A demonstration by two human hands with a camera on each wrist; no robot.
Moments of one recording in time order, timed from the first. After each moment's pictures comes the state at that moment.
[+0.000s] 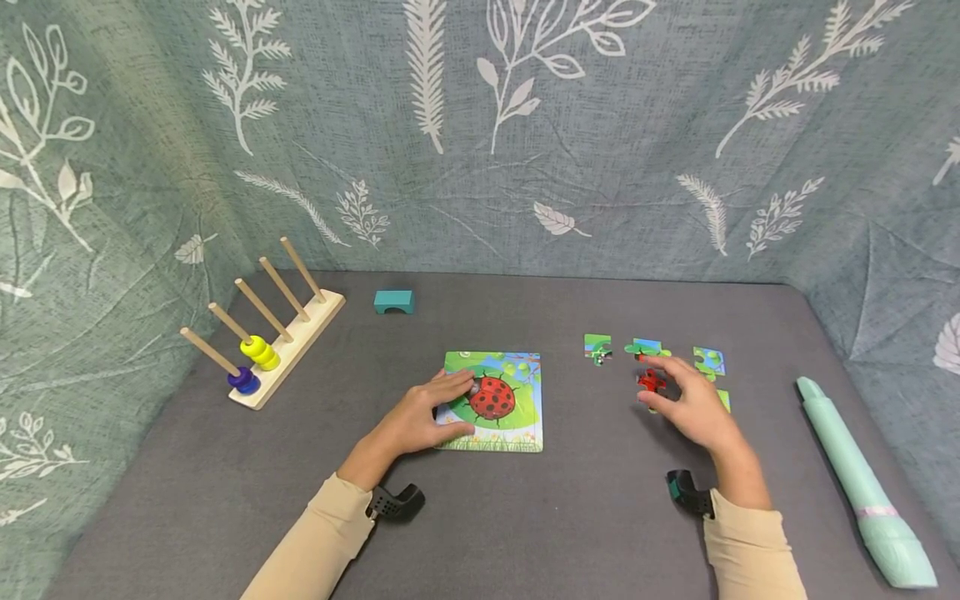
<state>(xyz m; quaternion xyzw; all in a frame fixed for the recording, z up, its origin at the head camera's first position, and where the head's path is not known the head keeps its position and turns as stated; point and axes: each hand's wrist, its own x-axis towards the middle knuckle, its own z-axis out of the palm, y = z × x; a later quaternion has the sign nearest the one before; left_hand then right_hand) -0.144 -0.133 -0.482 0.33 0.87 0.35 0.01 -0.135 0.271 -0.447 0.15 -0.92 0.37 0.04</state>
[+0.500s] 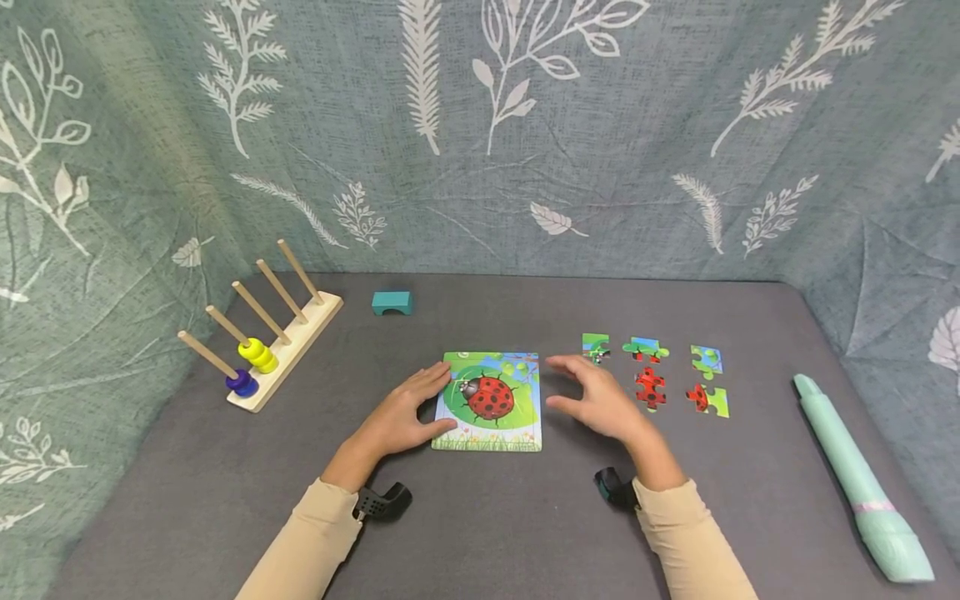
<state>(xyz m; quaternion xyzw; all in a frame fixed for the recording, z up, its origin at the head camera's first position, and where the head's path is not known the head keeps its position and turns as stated) -0.142 -0.153 -0.479 0.29 0.91 0.29 -0.01 -0.148 0.177 -0.446 0.24 -0.88 0.41 -0.03</state>
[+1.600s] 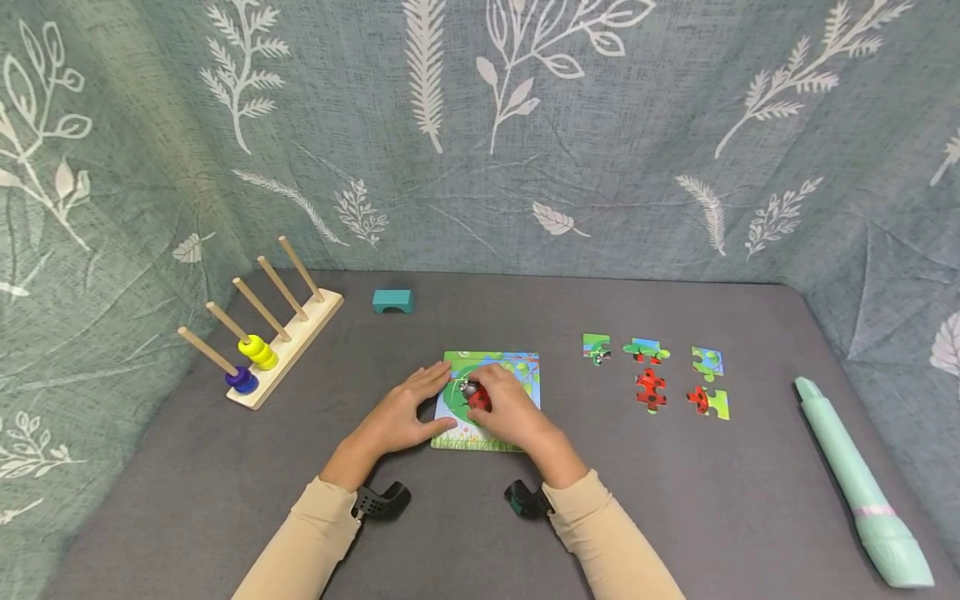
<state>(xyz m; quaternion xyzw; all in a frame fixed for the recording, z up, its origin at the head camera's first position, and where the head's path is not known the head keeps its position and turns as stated) -0.142 -0.153 -0.479 0.28 0.92 0.28 0.01 -0.149 0.062 -0.465 0.27 -0.89 0.36 -0.03</state>
